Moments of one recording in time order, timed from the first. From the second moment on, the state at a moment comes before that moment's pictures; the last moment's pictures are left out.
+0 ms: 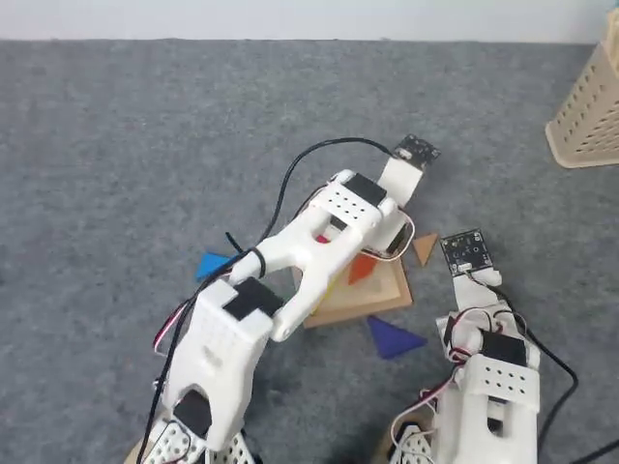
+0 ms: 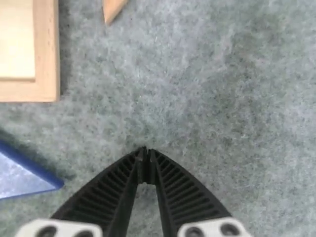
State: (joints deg) left arm 32.5 35.0 -9.1 66.0 6.8; right arm 11.1 -62.2 87.2 49.1 27.8
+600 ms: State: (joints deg) left arm 14.5 -8.7 11.6 72.9 5.4; right arm 11.1 -62.2 86.5 50.4 27.8
